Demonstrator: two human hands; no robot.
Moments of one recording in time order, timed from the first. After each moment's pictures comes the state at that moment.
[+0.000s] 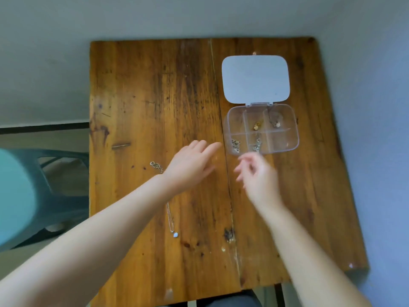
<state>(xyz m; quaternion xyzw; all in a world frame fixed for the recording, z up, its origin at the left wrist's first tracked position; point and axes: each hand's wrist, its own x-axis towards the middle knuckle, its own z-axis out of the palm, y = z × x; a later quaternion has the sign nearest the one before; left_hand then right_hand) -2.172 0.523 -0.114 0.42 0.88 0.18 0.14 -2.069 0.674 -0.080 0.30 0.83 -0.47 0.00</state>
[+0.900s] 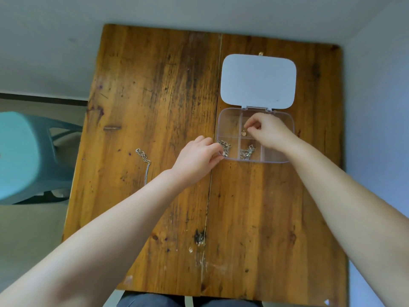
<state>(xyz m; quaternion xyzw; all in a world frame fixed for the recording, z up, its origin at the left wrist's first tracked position) -2.155 0.589 -0.119 0.30 0.92 0.23 0.12 -2.183 0.803 -0.099 0.07 0.93 -0.31 0.21</state>
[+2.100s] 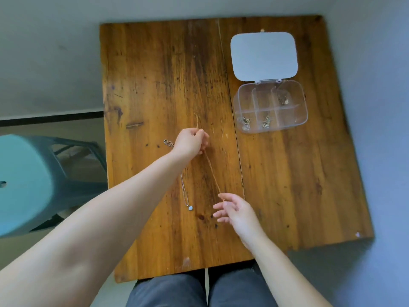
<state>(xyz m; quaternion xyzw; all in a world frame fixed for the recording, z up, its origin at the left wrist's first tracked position) -2.170 0.505 -0.111 -0.07 0.78 0.49 0.38 -1.966 0.582 -0.107 0.40 0.64 -0.62 0.22</state>
